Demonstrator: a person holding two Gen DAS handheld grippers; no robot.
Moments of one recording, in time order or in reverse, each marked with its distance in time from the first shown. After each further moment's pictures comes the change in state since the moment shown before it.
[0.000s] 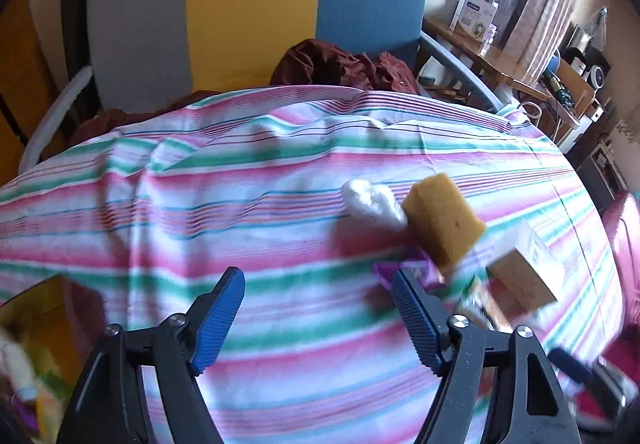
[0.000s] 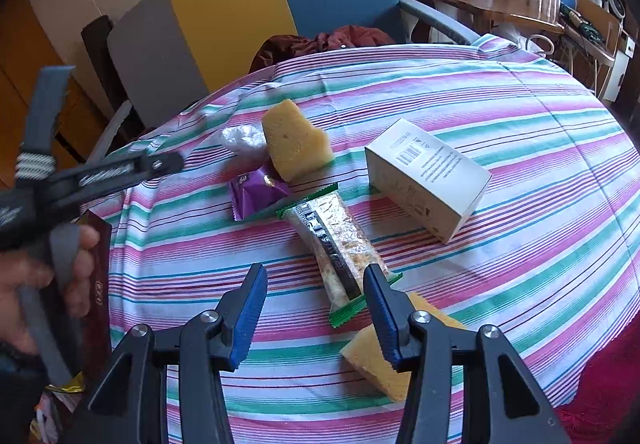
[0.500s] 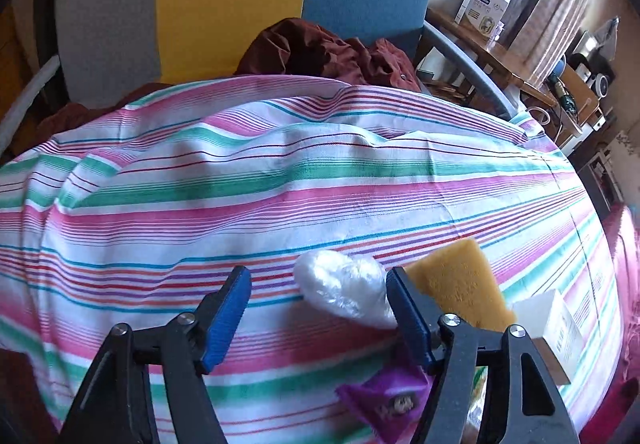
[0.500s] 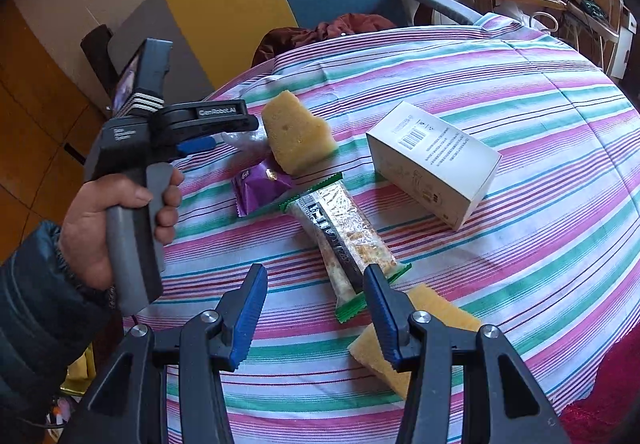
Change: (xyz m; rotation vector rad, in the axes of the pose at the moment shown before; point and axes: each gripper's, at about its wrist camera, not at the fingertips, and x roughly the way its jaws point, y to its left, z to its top) left arm 0.091 -0.021 0.048 -0.035 0.045 -0.048; right arm 0.006 -0.010 0.000 0.052 0.028 0.058
